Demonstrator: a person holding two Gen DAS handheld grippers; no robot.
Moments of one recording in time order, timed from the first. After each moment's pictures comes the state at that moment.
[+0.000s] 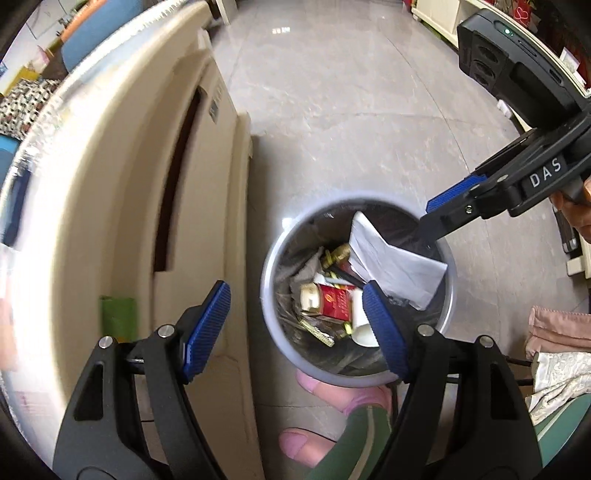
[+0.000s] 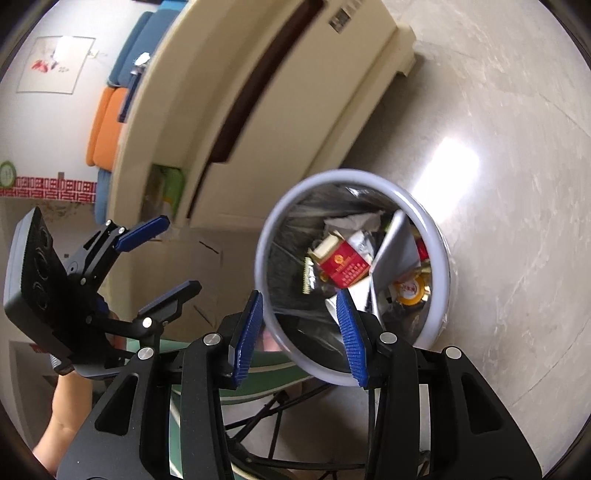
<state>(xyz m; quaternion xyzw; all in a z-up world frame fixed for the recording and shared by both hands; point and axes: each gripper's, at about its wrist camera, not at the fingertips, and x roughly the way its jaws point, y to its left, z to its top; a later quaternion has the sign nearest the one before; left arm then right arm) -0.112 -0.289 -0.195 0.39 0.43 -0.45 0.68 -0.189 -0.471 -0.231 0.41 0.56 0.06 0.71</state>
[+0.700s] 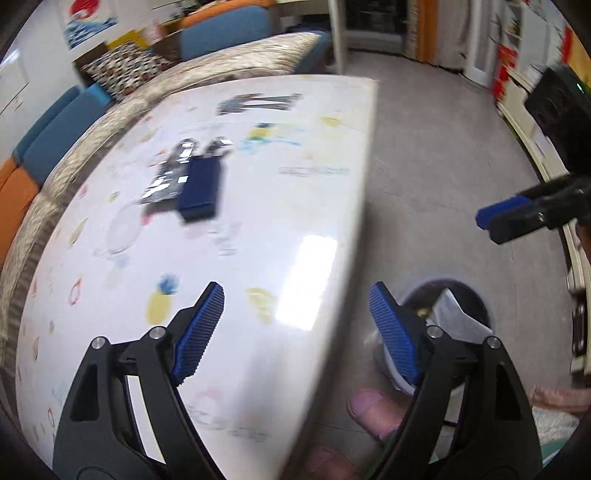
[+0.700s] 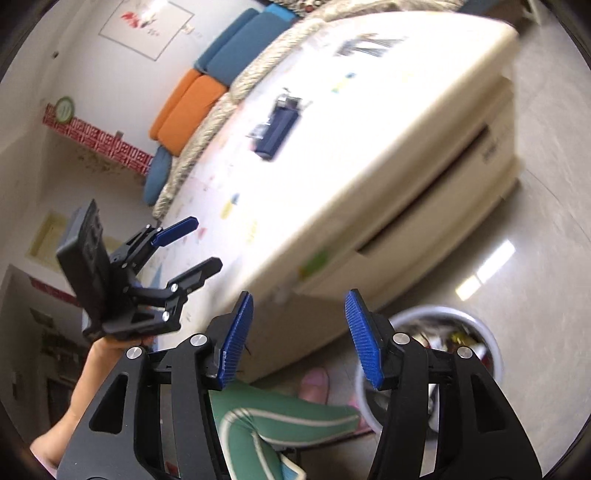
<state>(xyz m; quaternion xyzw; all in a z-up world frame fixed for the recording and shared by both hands) 0.013 -0.175 -0.066 0.25 0.40 -0.34 0.81 -0.069 -0.411 -0.079 0.32 0.49 0.16 0.80</state>
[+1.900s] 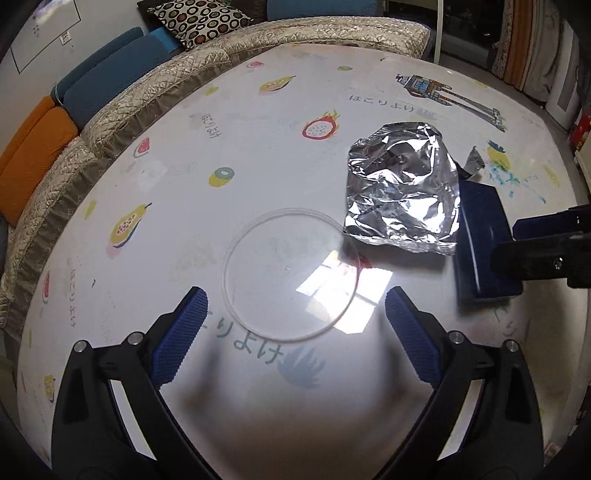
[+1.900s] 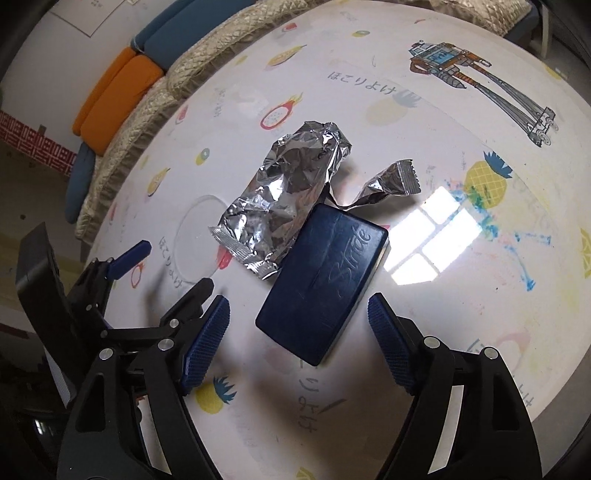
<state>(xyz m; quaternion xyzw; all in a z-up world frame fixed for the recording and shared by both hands) 0.254 -0.124 -0.119 0.23 0.45 -0.23 0.83 0.227 -0.300 -0.100 0.24 0.56 0.02 0.79</state>
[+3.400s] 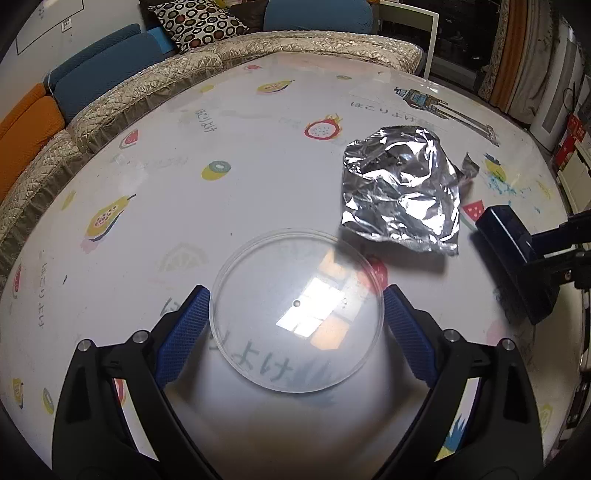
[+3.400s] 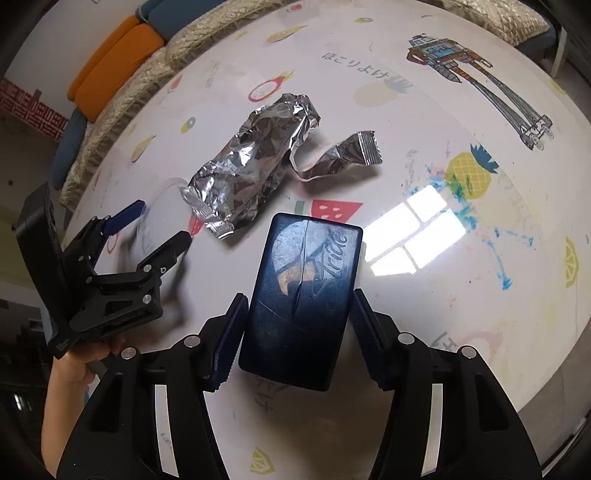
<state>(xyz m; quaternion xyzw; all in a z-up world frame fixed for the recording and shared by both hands) 0.257 -0.102 -0.134 0.18 0.43 -0.28 0.84 0.215 -0.308 -0.110 0.19 0.60 0.04 0.78</state>
